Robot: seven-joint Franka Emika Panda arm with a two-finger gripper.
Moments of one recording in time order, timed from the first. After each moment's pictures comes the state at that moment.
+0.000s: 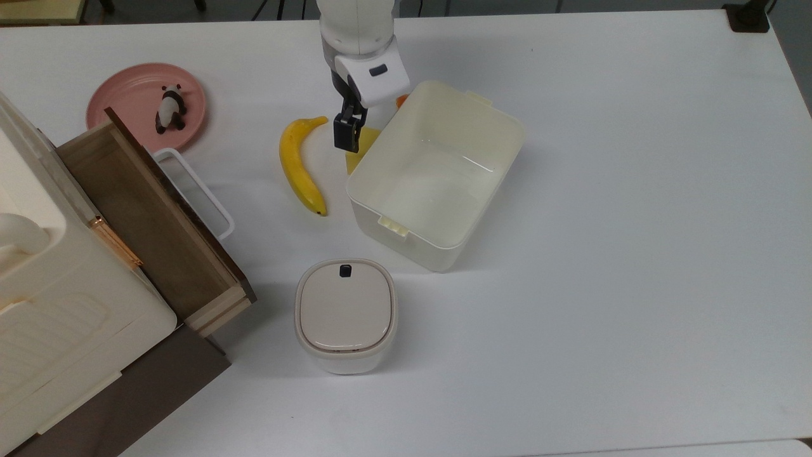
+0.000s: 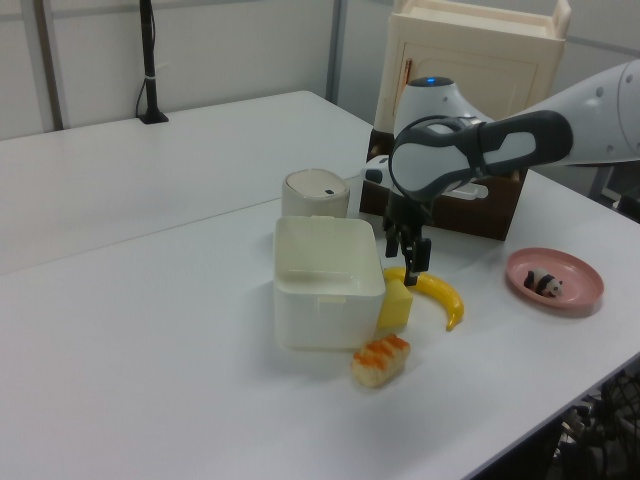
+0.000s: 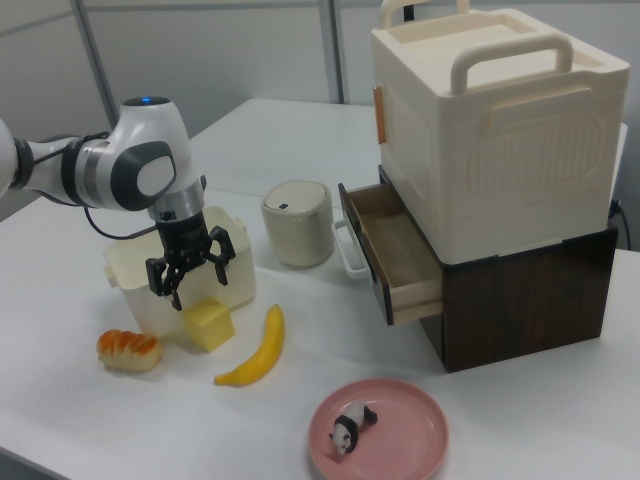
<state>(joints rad) -0.07 0.06 0.15 -2.08 -0.05 2.11 -1.16</state>
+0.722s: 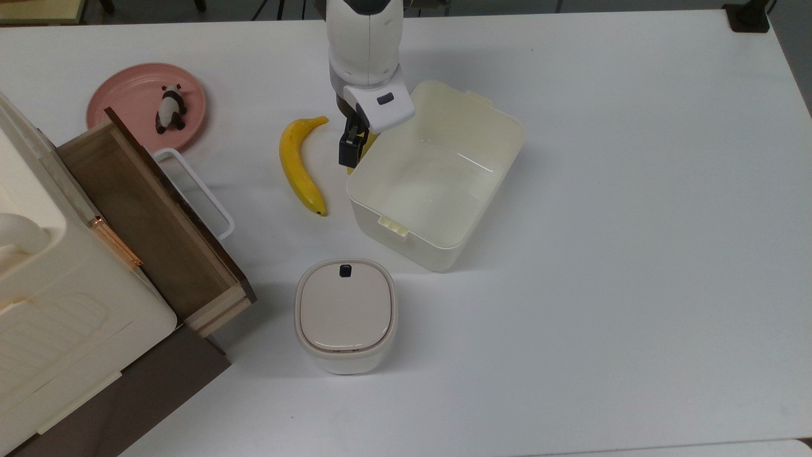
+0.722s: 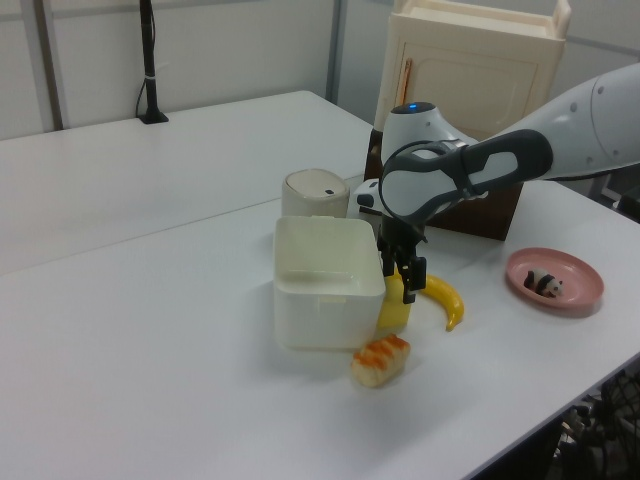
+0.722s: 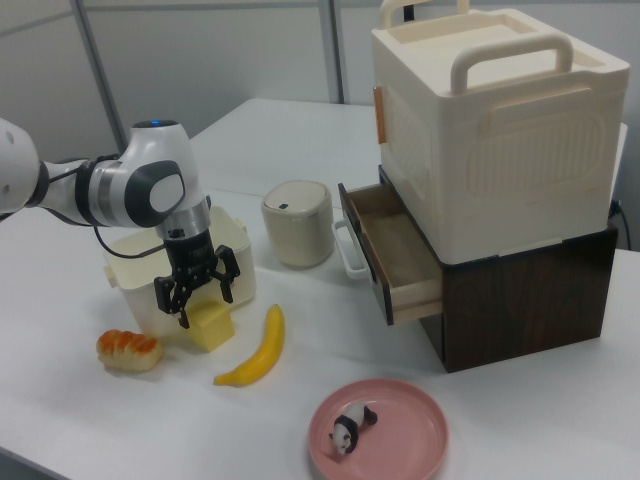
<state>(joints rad) -0.06 0.14 0.15 -2.08 -0.11 2.14 -1.16</state>
